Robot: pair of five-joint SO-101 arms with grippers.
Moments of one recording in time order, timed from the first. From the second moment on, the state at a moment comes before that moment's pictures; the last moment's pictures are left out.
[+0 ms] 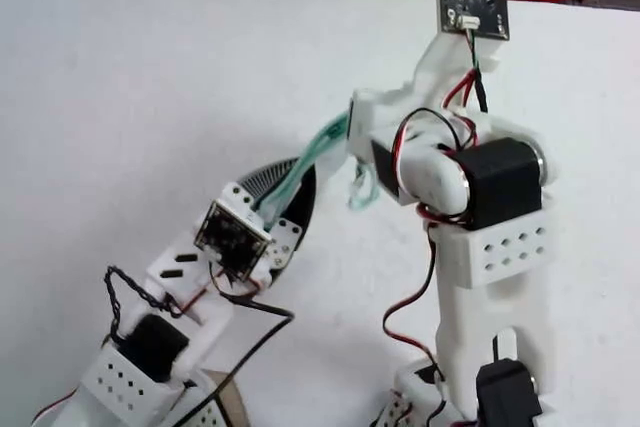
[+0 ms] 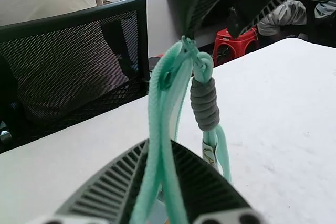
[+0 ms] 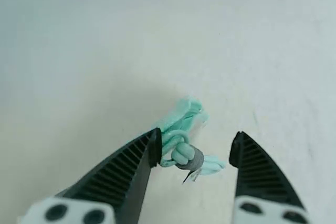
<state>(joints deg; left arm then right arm) 30.9 -78.5 76.4 23.3 -6.7 -21.6 -18.3 -26.4 98.2 -18.2</state>
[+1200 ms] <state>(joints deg) 31.3 -78.5 76.7 23.3 -6.7 -20.6 -18.2 -21.2 97.3 -14.5</state>
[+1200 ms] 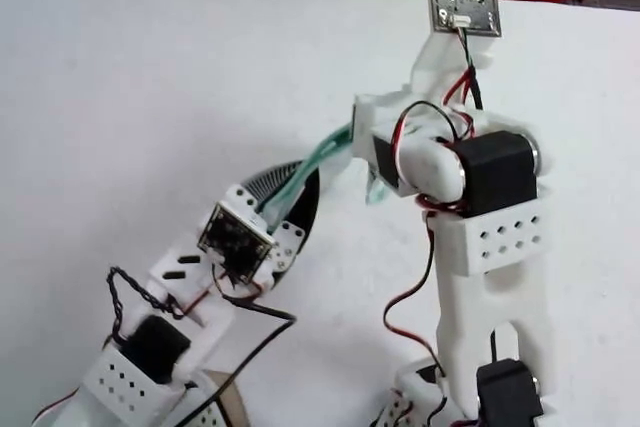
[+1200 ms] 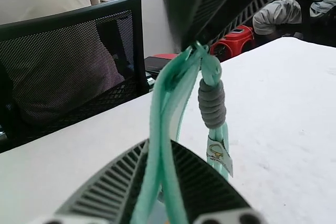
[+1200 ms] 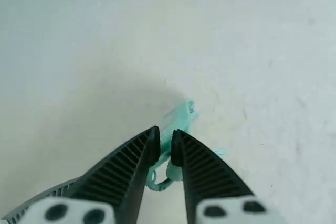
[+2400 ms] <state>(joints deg) 31.0 -78.5 76.5 23.3 -6.7 -17.2 -29.1 -3.2 95.2 8.0</state>
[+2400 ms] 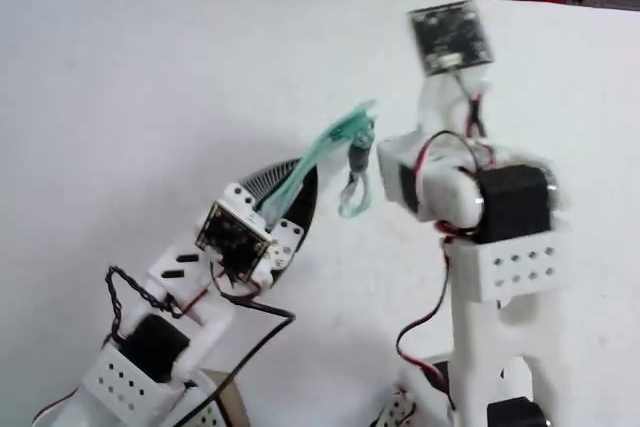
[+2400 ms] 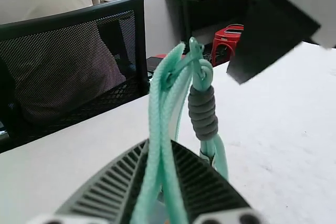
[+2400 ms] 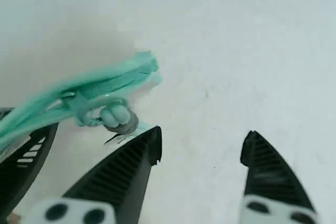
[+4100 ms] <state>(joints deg) 26.1 -78.5 78.5 23.2 0.4 -17.2 -71.1 63.8 34.5 -2.8</state>
